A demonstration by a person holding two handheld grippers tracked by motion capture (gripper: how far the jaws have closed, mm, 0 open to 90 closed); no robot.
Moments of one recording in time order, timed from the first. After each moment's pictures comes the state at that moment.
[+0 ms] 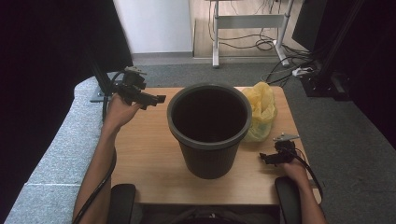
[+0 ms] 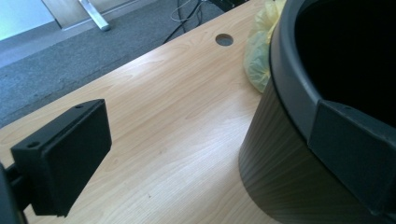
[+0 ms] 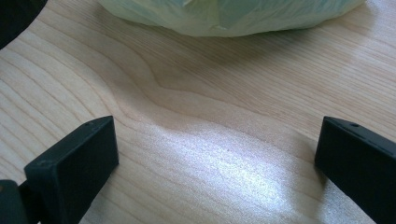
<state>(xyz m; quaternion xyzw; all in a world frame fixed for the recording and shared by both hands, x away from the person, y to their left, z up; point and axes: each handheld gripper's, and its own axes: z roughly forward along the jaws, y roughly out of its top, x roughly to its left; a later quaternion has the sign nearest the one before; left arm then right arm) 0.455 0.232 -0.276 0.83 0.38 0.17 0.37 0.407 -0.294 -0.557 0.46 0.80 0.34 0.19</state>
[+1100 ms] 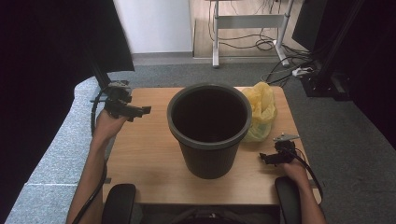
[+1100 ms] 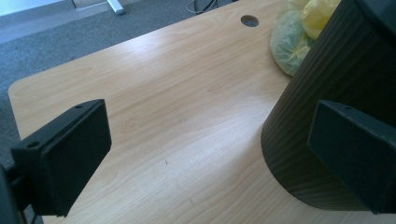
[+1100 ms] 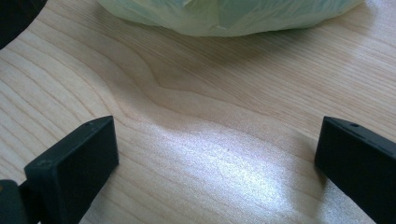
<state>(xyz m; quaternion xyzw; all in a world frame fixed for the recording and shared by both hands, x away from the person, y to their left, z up) 0.445 0.283 -0.323 0.81 0.43 0.16 0.37 0.406 -0.294 -0.558 0.46 0.80 0.34 0.19</state>
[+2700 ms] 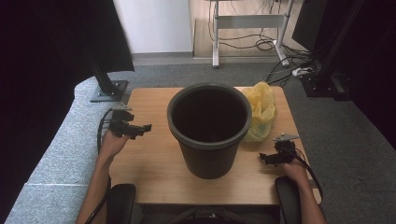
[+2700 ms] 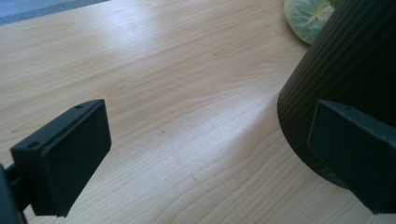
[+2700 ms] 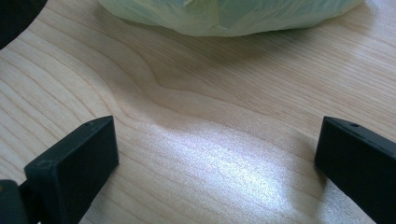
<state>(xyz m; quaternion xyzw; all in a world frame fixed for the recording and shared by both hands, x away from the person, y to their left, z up) 0.437 0.298 -0.407 0.80 0.43 0.14 0.38 0.406 -0.294 -0.558 0.46 0.80 0.34 0.19</state>
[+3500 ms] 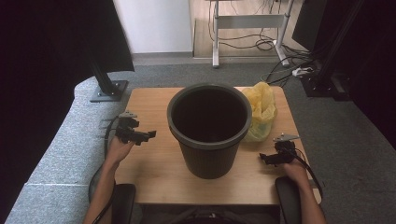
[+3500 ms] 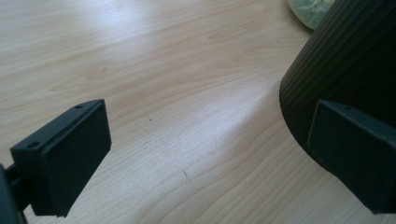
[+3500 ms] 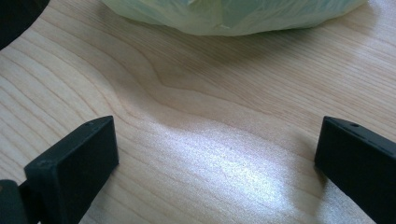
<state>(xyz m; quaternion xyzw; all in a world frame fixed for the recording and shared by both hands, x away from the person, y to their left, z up) 0.437 0.291 -0.443 0.80 0.44 0.13 0.39 0.406 -0.294 -0.558 0.45 0.80 0.34 0.19</state>
